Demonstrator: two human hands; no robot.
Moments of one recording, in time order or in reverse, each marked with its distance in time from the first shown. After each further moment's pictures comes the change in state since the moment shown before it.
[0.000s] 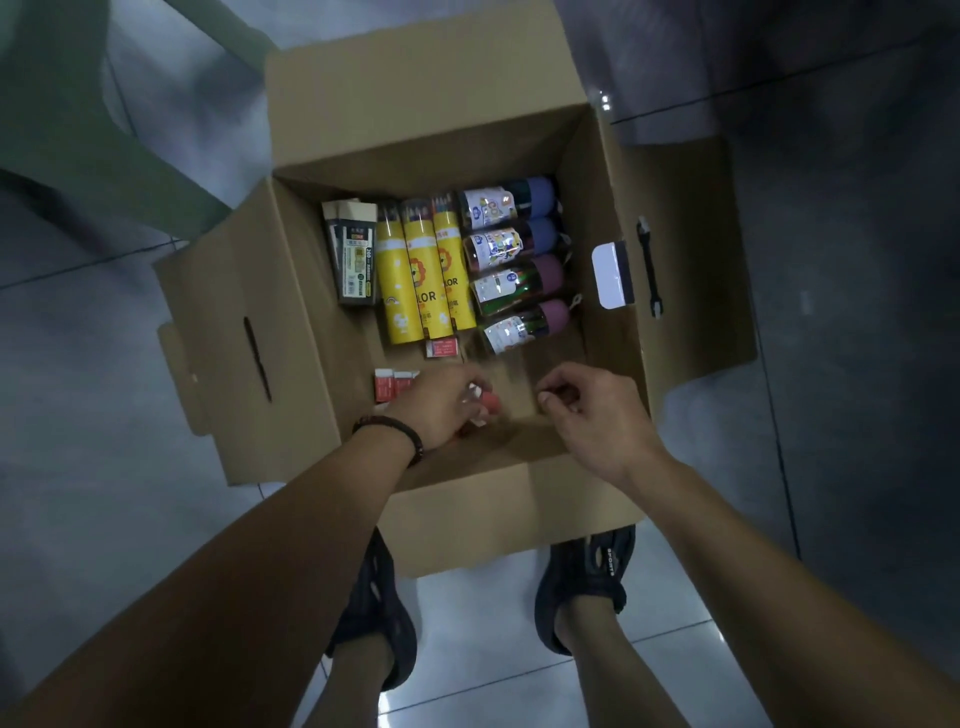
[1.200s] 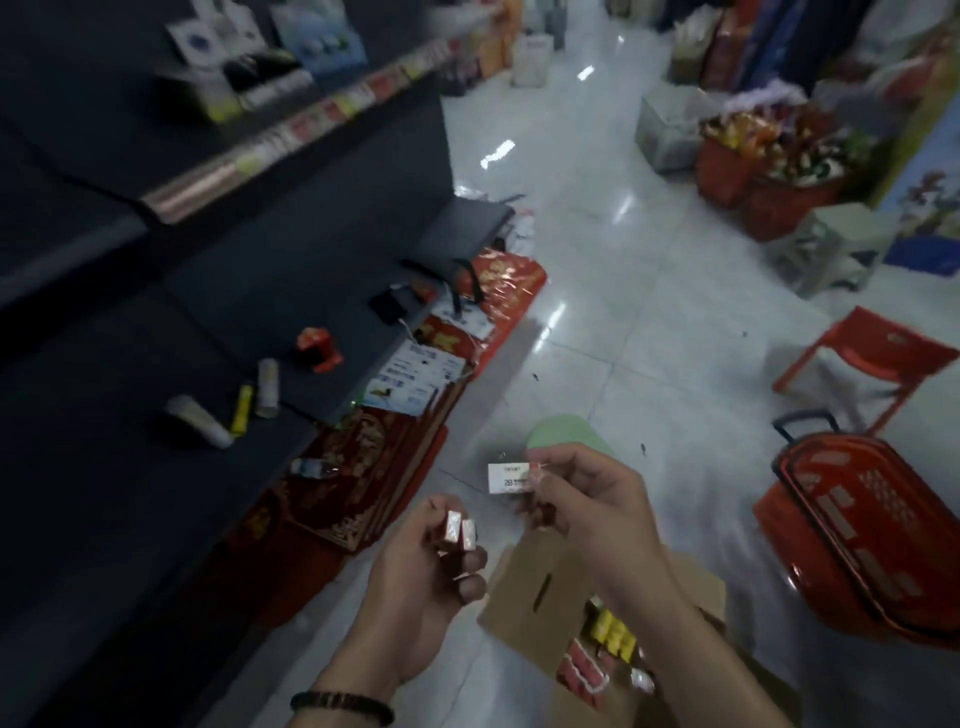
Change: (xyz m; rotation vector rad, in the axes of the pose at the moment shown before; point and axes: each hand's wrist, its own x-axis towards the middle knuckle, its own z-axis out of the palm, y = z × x) left_hand -0.833 0.375 -0.297 -1.840 1.101 0.088; right_hand -0.587 -0.627 -0.216 0.659 -0.549 -0.729
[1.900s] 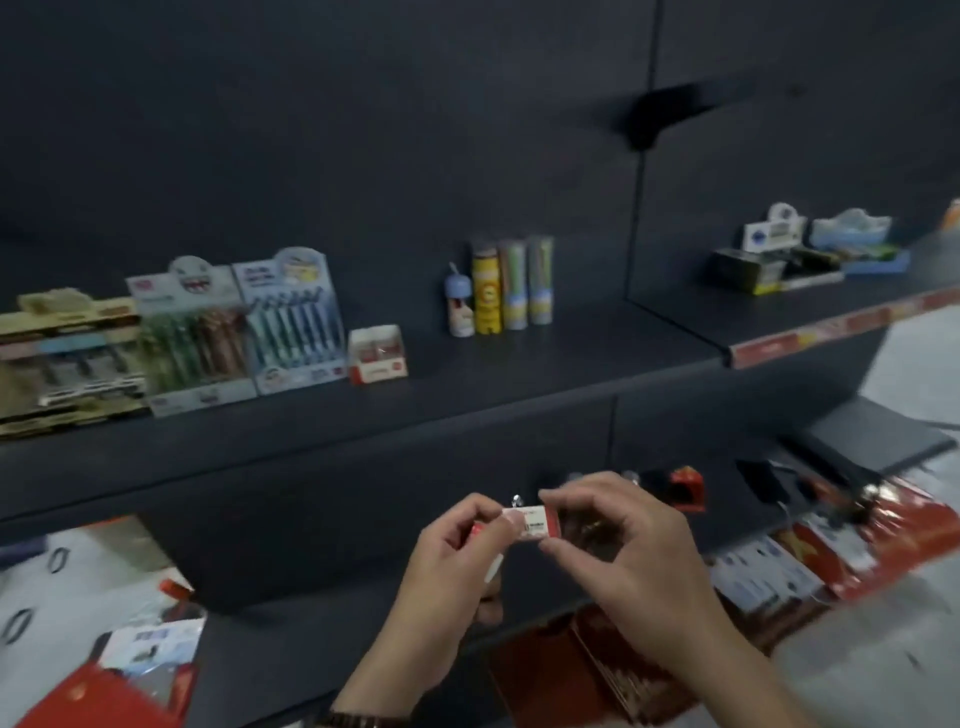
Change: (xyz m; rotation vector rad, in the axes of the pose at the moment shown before) left_hand -0.230 0.246 -0.426 0.175 0.330 0.720; right_hand -0.102 0.017 0.536 -0.587 -0.781 -0.735
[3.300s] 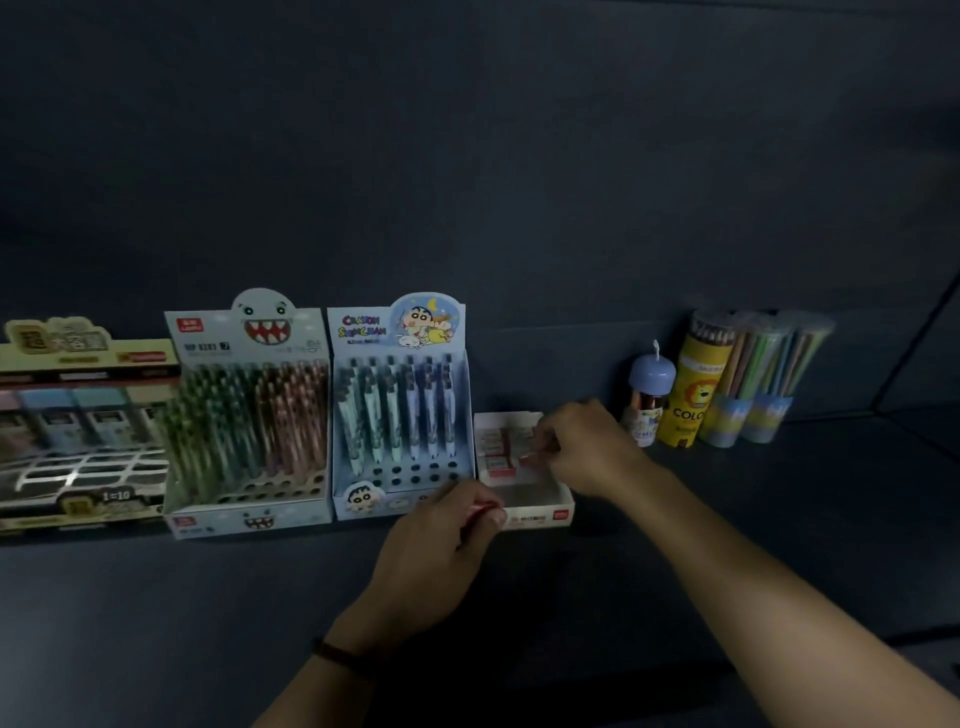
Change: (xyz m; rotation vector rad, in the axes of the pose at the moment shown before) left_hand 0.309 0.026 -0.296 0.953 0.221 0.359; right_hand 0.458 0.115 0.277 -0.637 -0.527 0.051
